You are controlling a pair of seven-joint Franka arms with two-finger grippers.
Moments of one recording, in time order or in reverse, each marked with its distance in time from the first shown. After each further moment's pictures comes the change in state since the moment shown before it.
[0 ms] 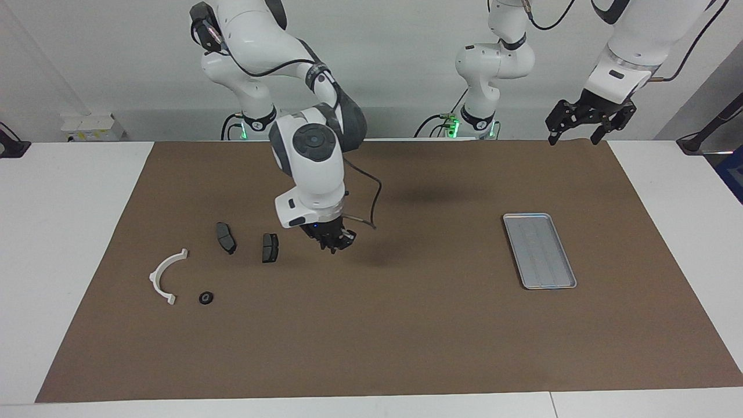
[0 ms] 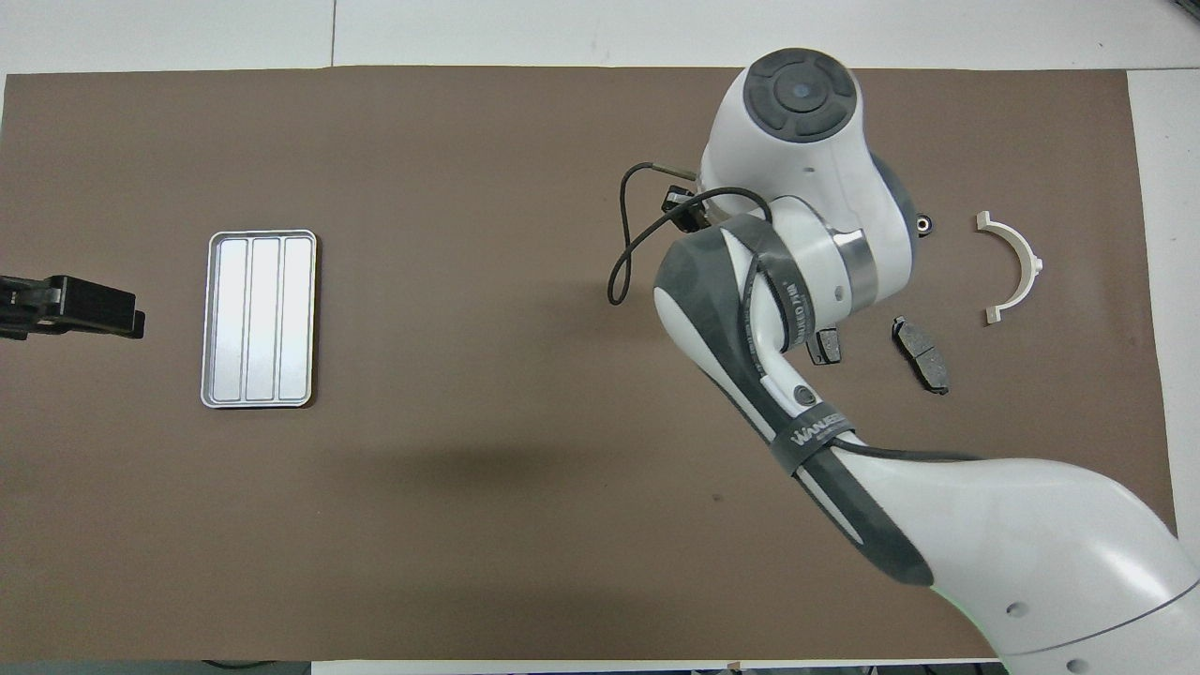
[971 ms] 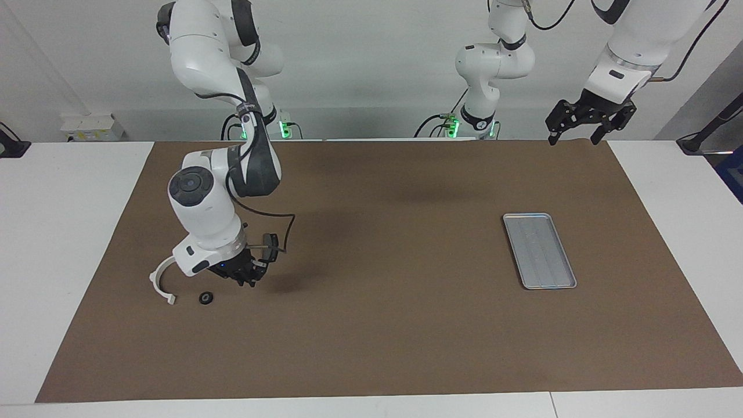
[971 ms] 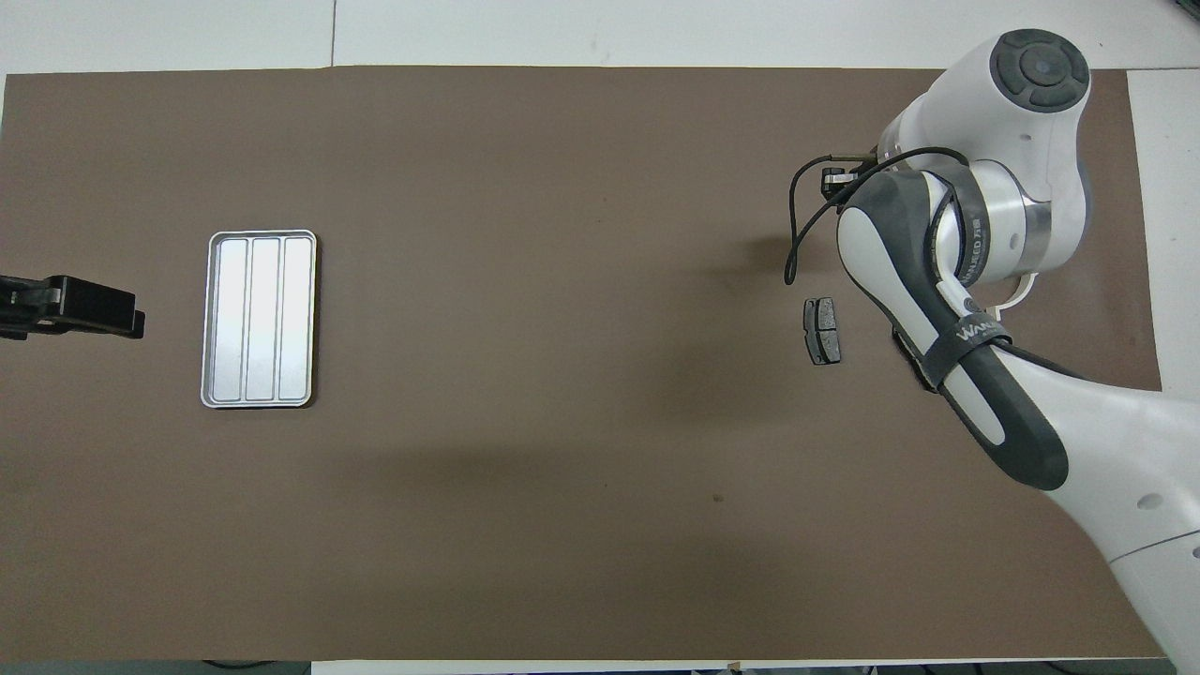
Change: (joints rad) left arm 0.000 0.000 0.000 0.000 0.000 0.000 0.000; right arm -0.251 0.019 0.001 -0.156 0.000 0.225 -0.513
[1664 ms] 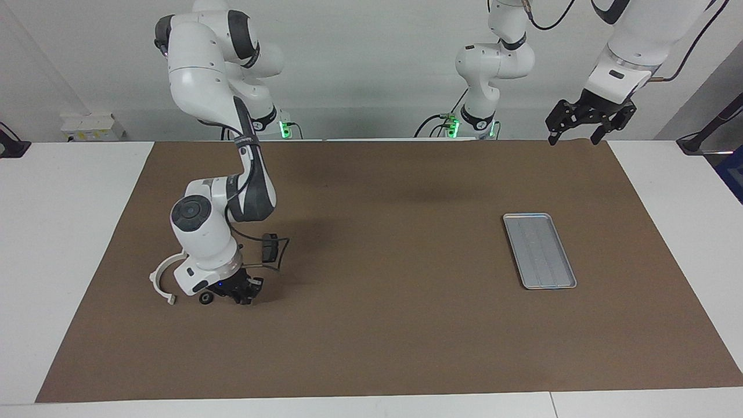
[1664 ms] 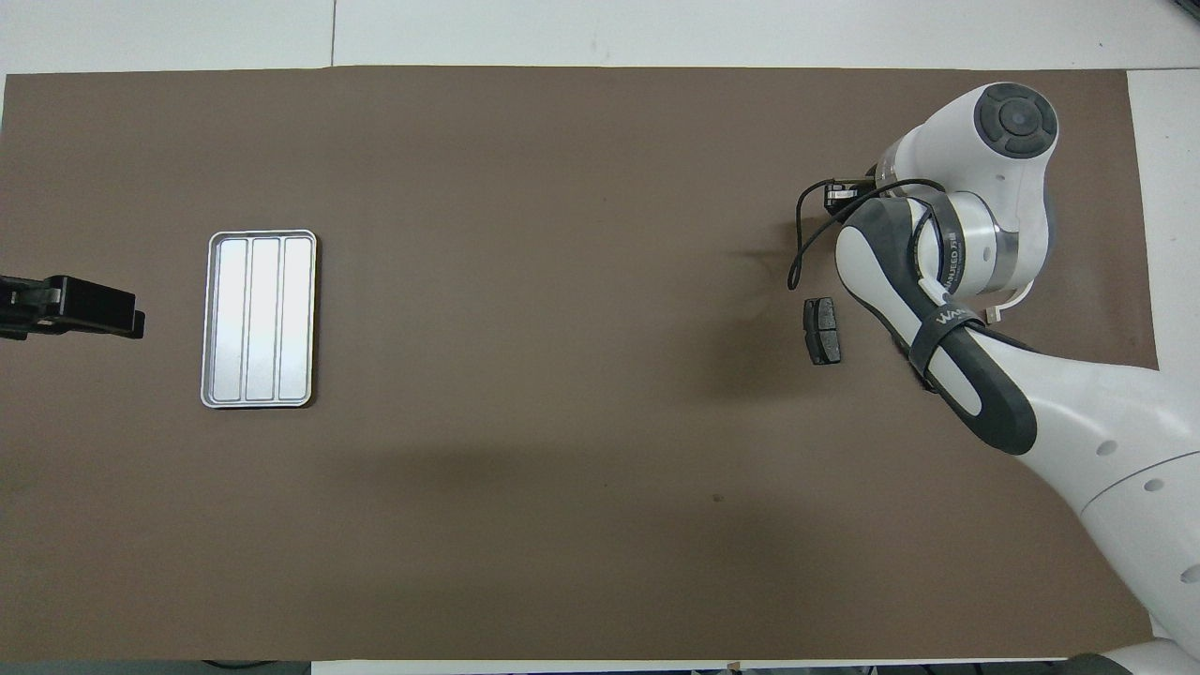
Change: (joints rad) left arm 0.000 0.000 0.000 0.000 0.000 0.000 0.000; right arm -0.041 0.086 0.000 -0.047 0.000 0.172 -0.064
